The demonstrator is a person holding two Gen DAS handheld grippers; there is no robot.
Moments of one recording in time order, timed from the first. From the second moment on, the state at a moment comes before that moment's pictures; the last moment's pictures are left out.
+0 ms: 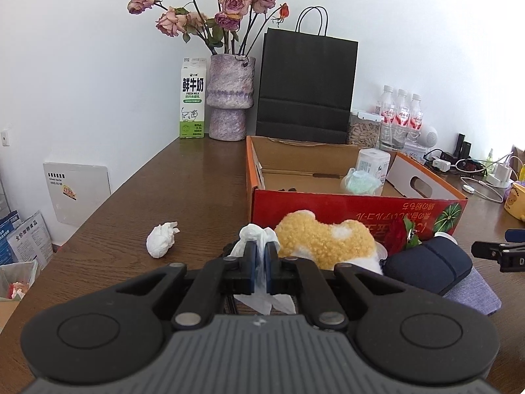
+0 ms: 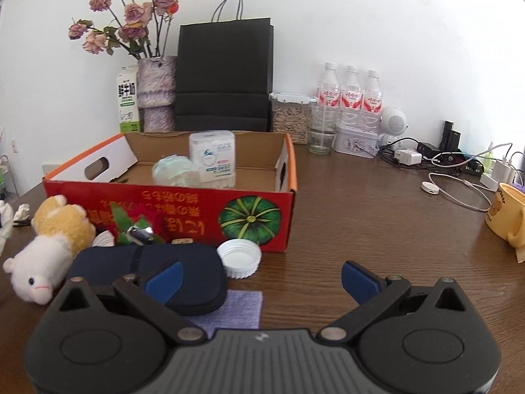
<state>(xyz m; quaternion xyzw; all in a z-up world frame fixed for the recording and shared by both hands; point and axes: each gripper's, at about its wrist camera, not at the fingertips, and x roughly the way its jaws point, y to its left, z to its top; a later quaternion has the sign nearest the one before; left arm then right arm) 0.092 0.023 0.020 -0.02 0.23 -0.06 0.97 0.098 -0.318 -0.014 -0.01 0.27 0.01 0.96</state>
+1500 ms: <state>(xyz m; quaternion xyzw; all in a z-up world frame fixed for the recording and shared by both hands) 0.060 0.033 0.033 -0.07 0.21 -0.09 0.97 0.108 -0.259 -0.011 -0.01 0.38 0.07 0.92</state>
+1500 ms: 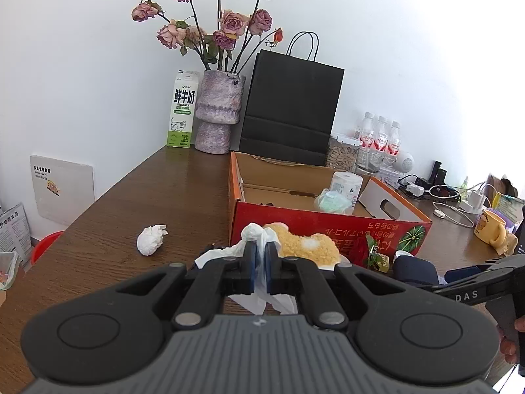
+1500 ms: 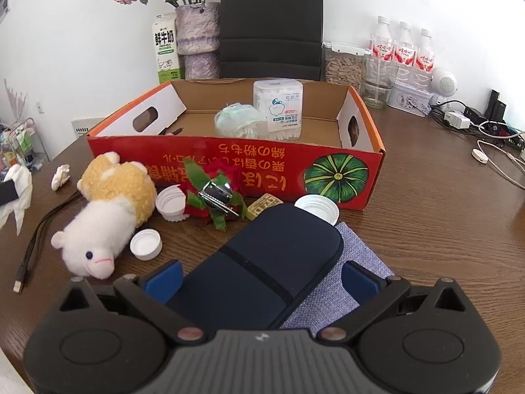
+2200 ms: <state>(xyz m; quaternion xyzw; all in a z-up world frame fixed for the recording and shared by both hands) 0.065 0.033 0.026 -0.08 0.23 -0.09 0.97 0.115 -0.242 -0.025 -0.02 0.39 0.06 0.92</state>
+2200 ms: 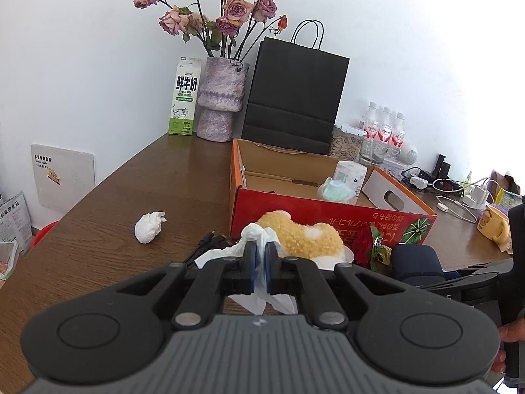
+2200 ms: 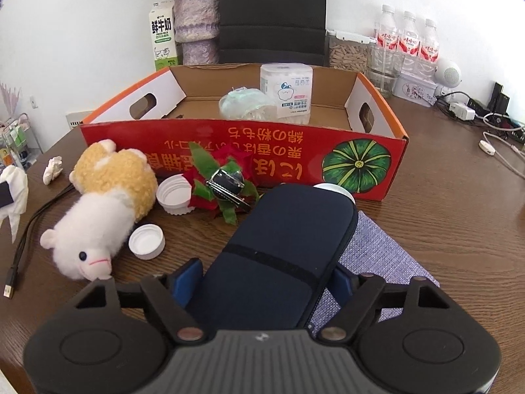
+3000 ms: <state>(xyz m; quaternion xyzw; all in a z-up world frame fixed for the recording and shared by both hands) 0.062 0.027 0.034 -0.07 0.21 -0.09 0.97 0.087 -0.271 0.011 0.05 0.32 0.12 0.94</state>
